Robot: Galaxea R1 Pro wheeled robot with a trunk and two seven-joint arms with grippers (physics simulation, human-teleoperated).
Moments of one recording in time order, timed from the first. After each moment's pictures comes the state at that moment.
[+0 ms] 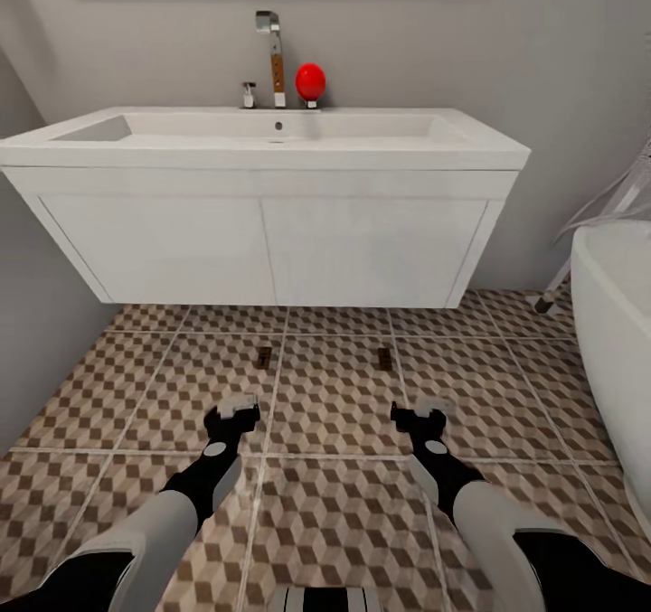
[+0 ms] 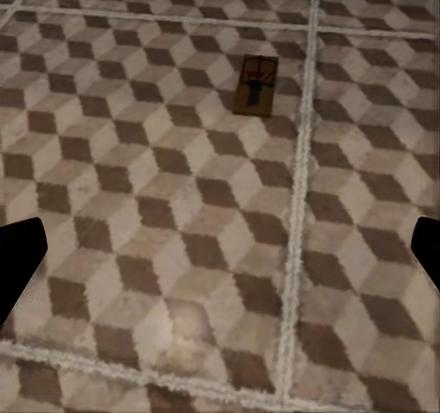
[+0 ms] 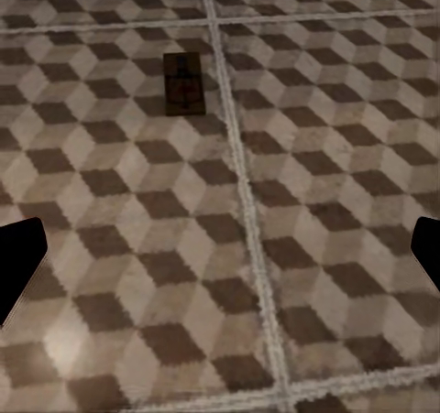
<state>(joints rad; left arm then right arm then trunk) -0.80 -0.09 0.06 -0.28 -0.05 -0.24 0.22 -0.86 0.08 -0.04 -0.18 0.02 -0.28 -0.21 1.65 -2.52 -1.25</state>
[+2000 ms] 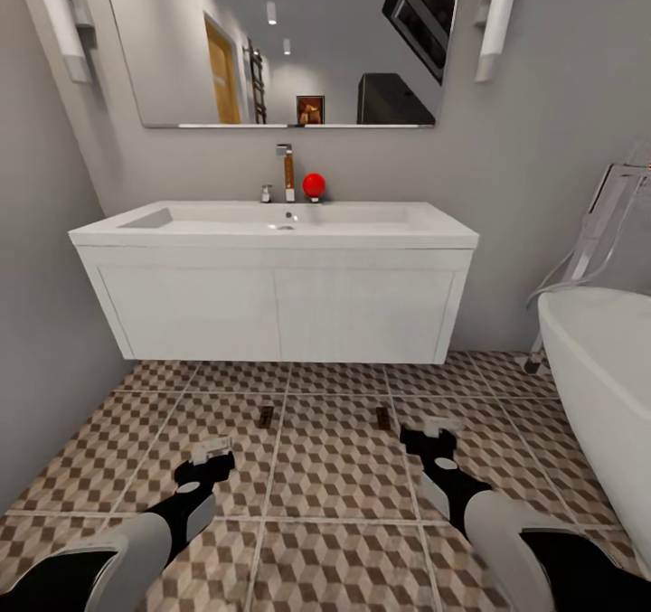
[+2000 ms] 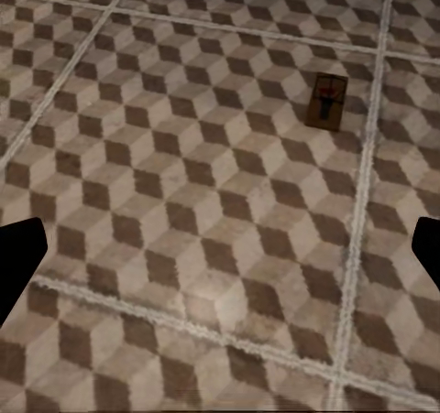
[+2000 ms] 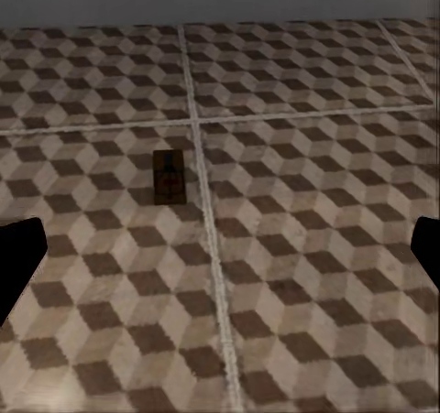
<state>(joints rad) -0.80 0.00 0.06 -0.03 0.07 -0.24 0.22 -0.85 0.05 -0.04 -0.06 0.02 -0.26 -0.20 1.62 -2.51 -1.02</state>
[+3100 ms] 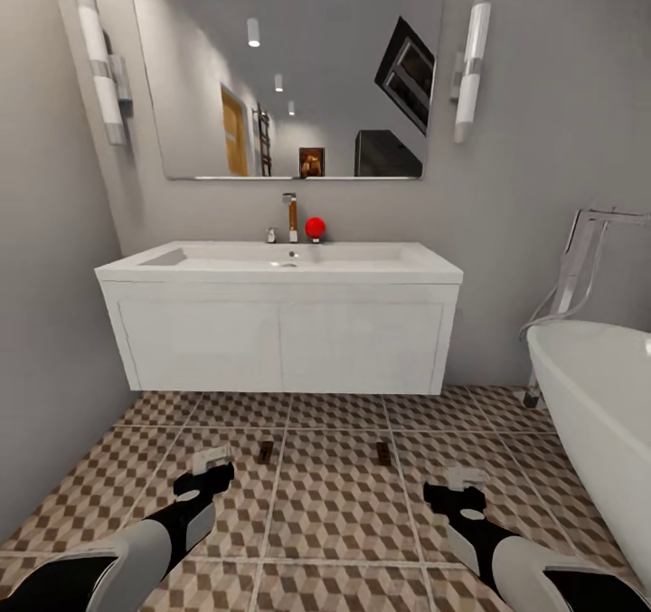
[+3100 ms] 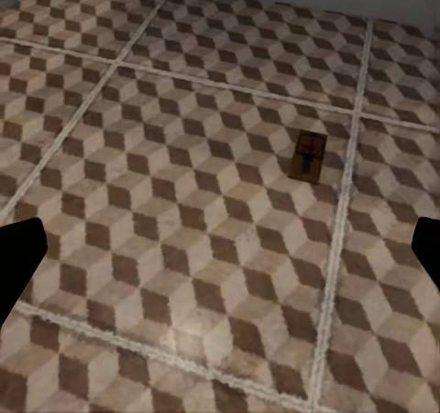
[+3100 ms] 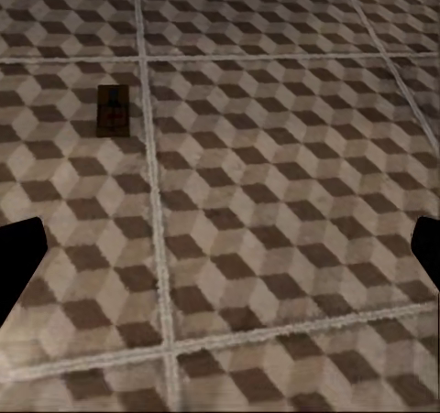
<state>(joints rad) -0.78 -0.01 0.06 0.00 0.09 -0.23 0.22 -0.75 -0.02 -0.04 0.03 0.02 -0.23 -0.19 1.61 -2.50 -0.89</state>
